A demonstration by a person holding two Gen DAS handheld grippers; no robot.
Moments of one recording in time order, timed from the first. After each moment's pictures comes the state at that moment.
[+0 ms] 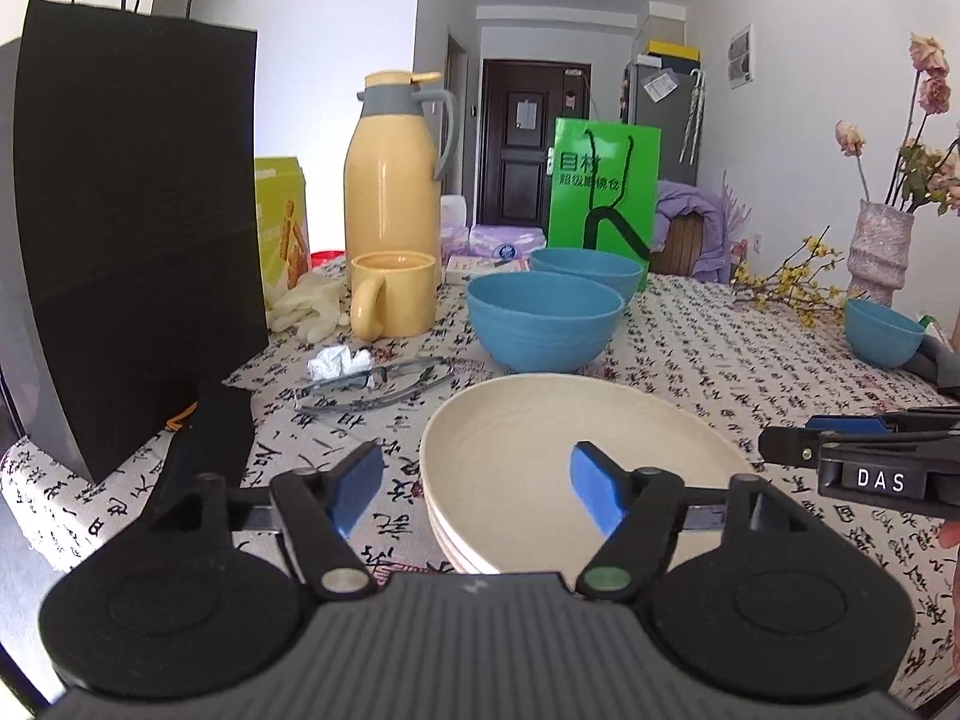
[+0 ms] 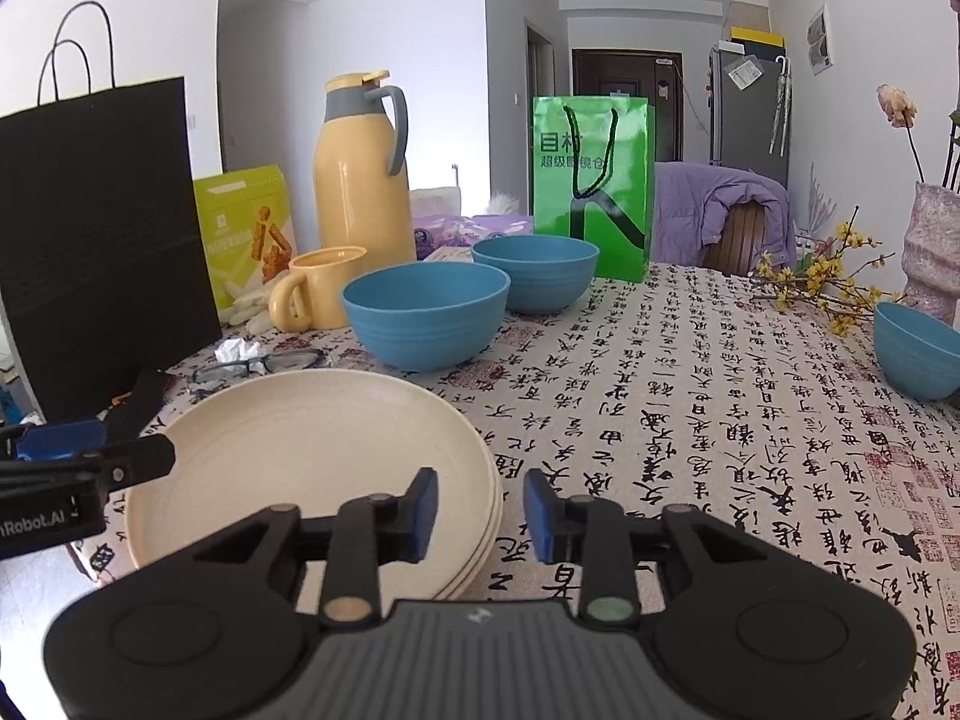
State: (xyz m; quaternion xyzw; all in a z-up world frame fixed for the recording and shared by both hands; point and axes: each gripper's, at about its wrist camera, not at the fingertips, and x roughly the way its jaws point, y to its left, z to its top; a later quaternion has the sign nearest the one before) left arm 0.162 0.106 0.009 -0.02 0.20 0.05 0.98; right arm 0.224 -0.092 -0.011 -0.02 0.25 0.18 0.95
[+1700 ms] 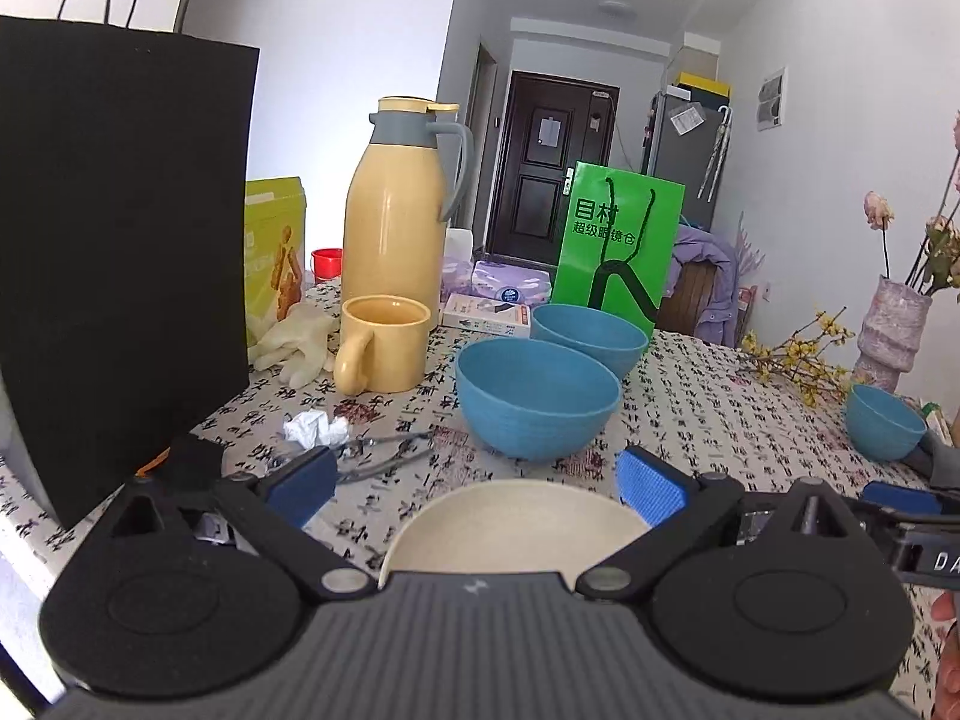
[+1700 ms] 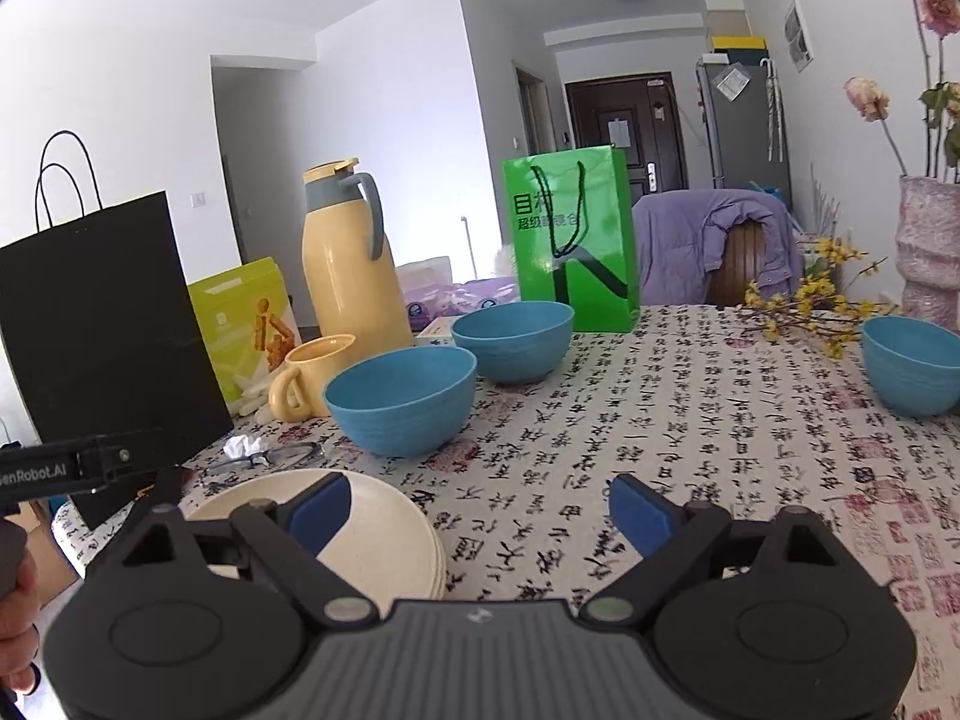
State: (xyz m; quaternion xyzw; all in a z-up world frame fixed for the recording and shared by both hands) left arm 0.229 0.120 0.054 -0.09 0.19 0.06 0.98; right arm 0.260 -0.145 0.021 0.04 0.23 0.21 0.95
